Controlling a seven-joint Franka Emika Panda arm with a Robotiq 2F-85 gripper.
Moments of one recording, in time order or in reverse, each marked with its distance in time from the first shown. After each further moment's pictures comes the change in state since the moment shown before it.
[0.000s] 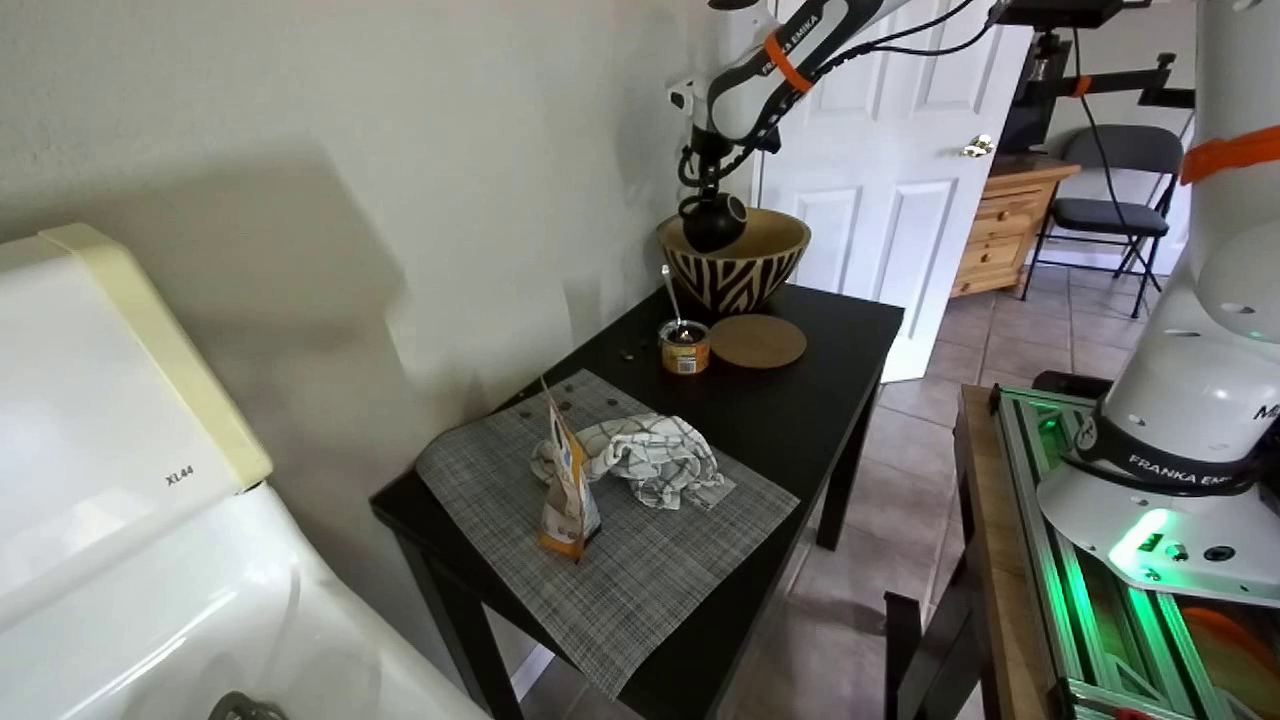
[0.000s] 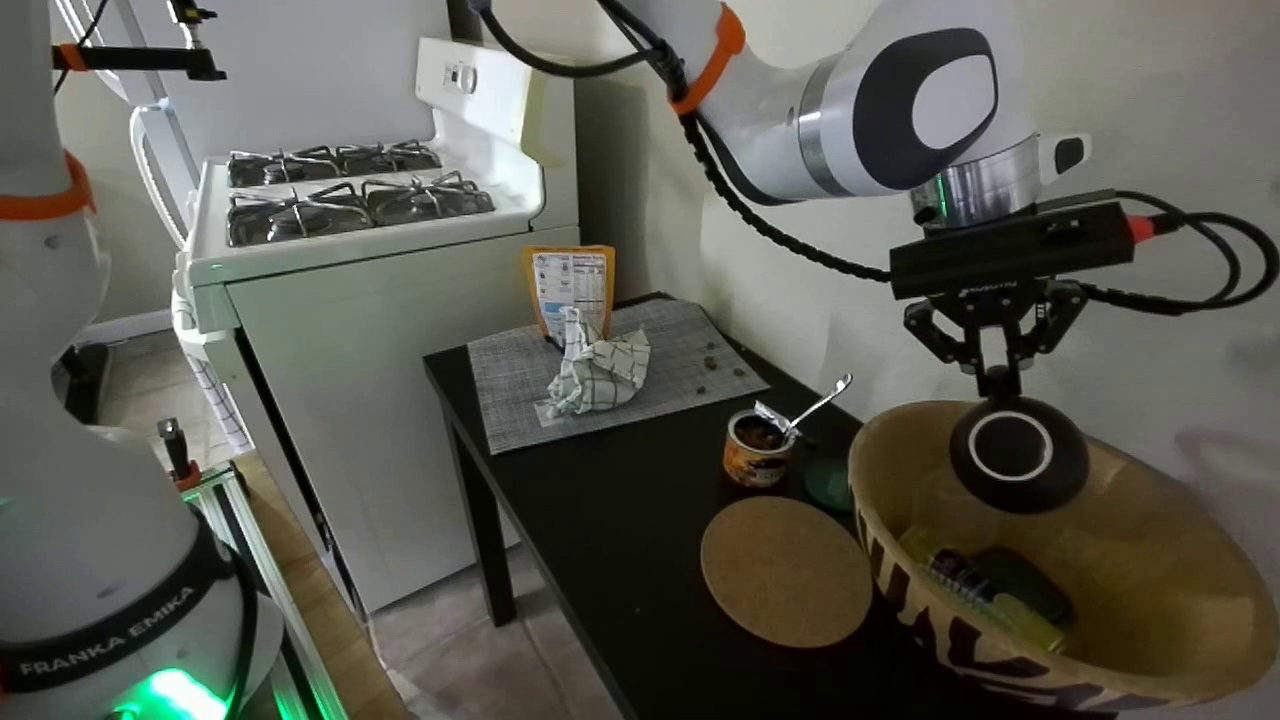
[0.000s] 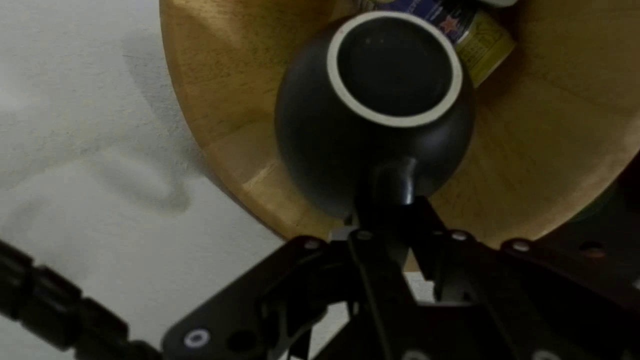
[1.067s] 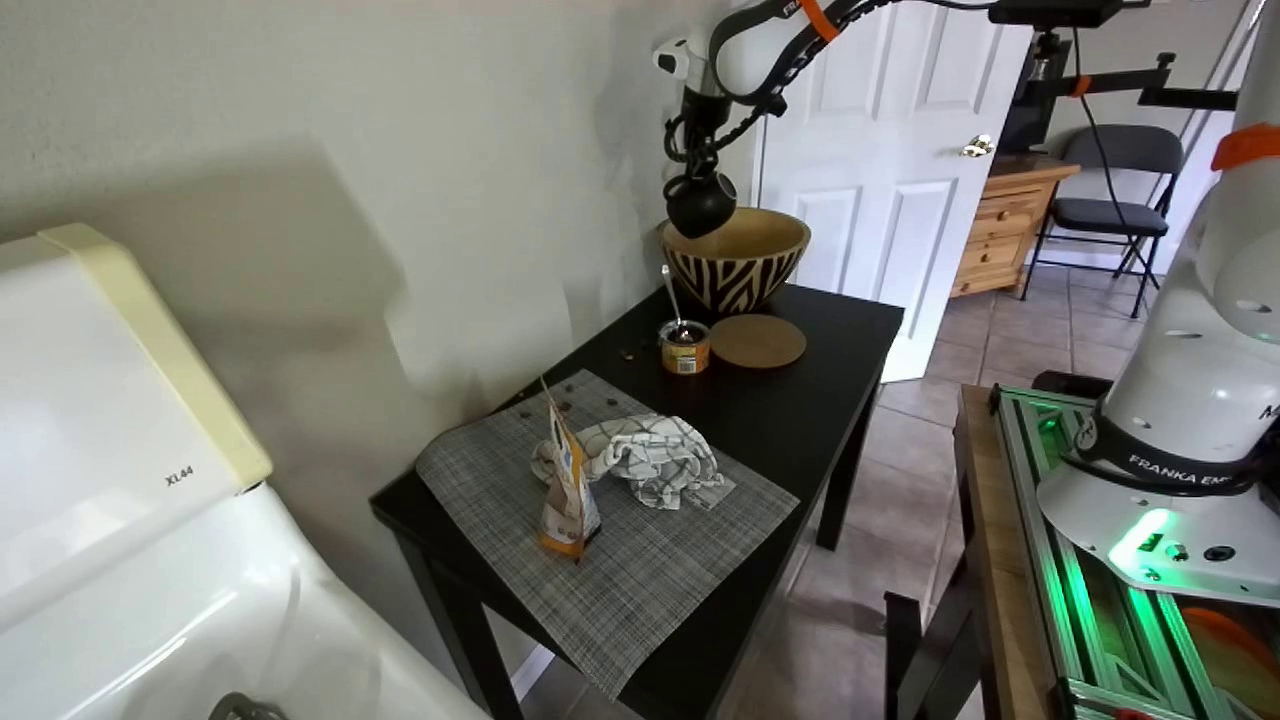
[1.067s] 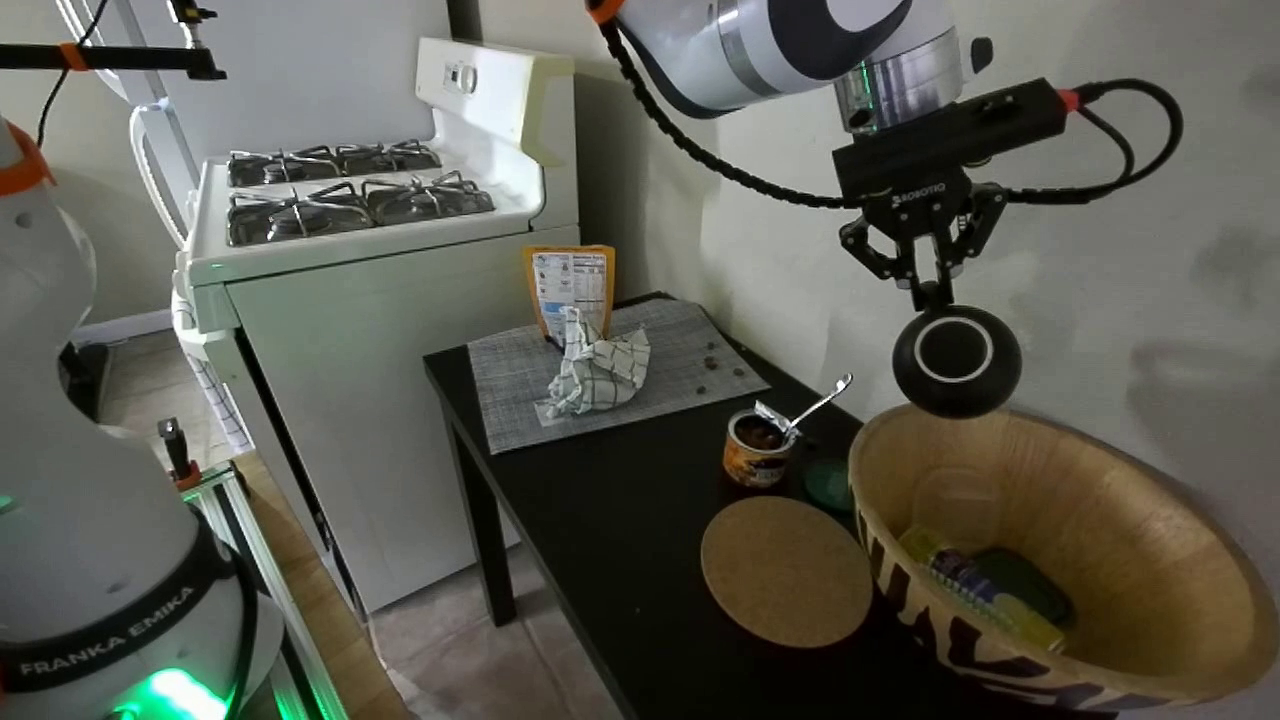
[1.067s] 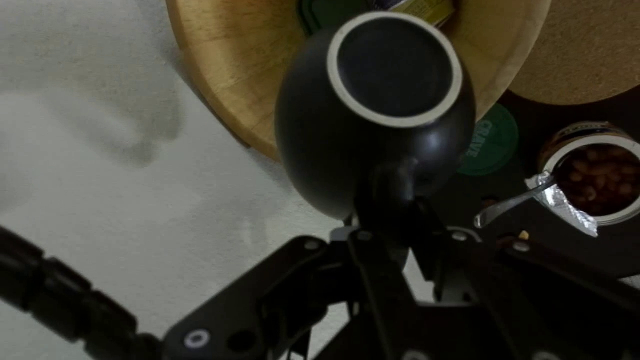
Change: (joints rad) arm 0.085 -0.196 0.020 -0.119 0.015 -0.065 -0.146
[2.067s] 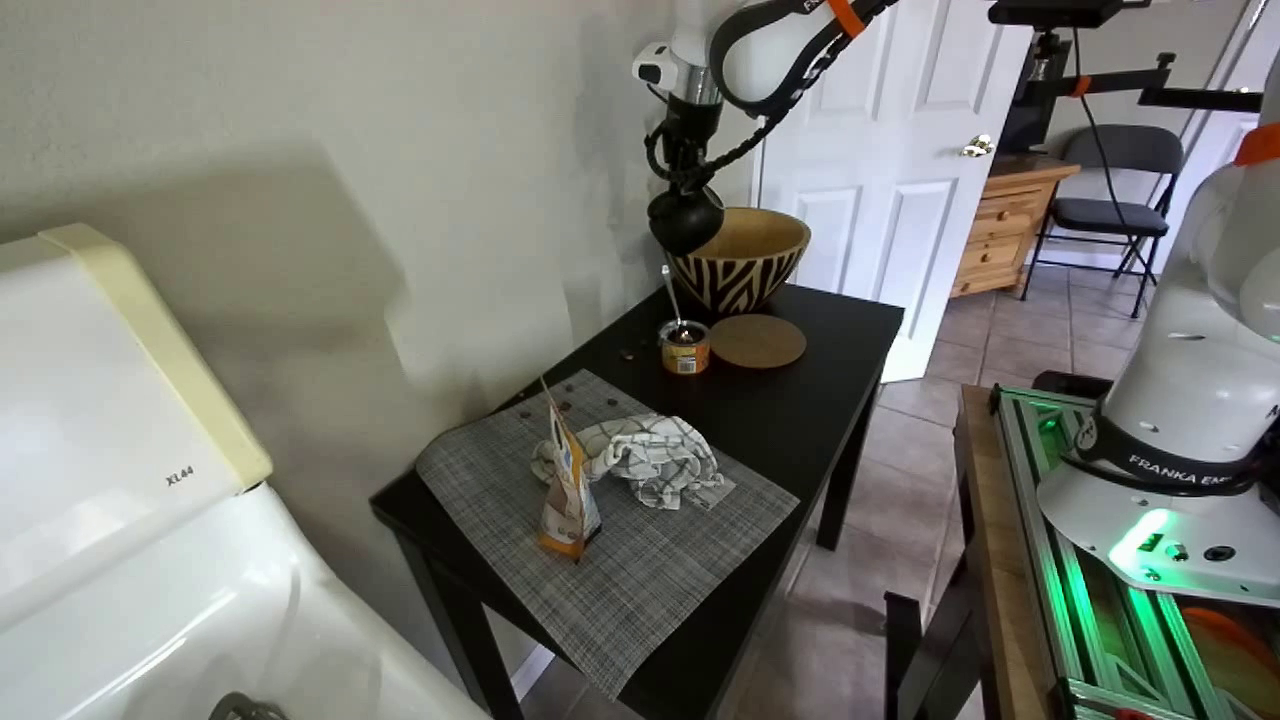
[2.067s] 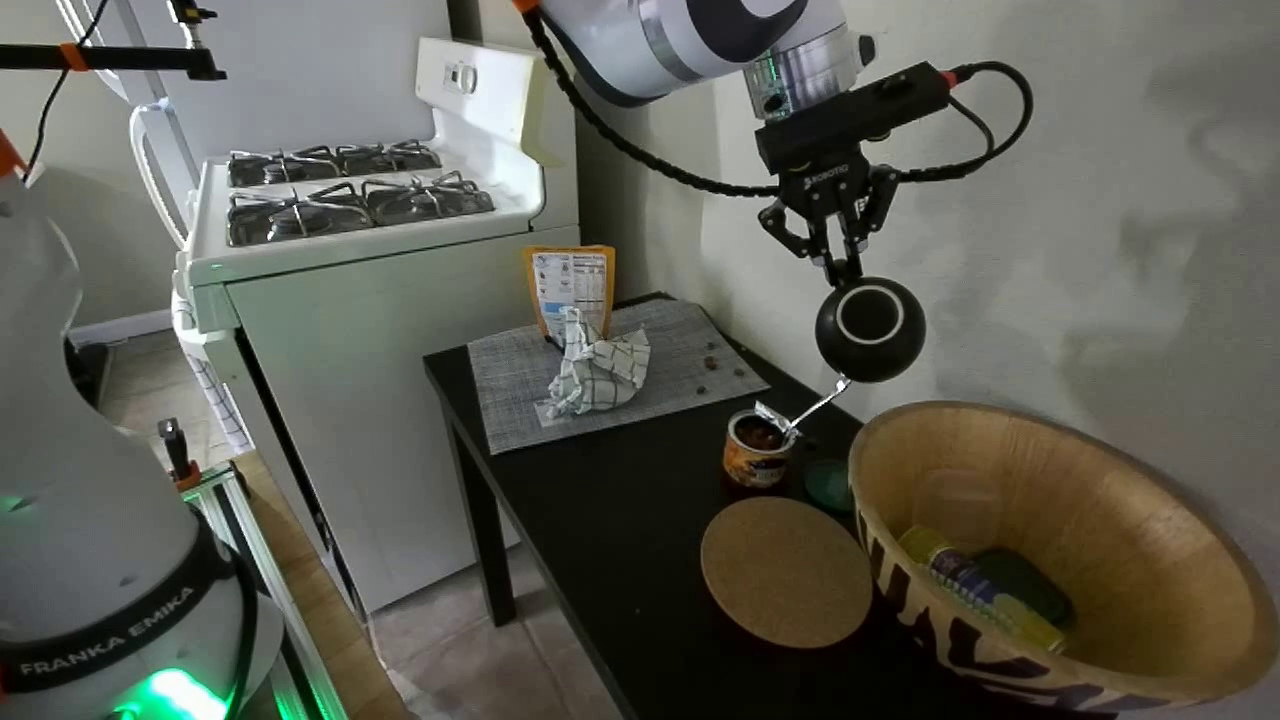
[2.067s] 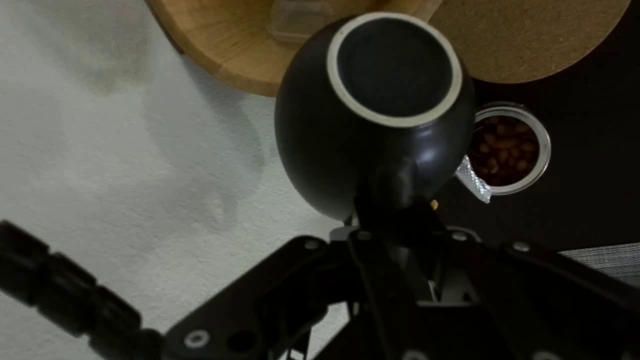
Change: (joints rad) arm 0.110 -0.101 0.018 -0.121 -0.048 -0.017 -0.067
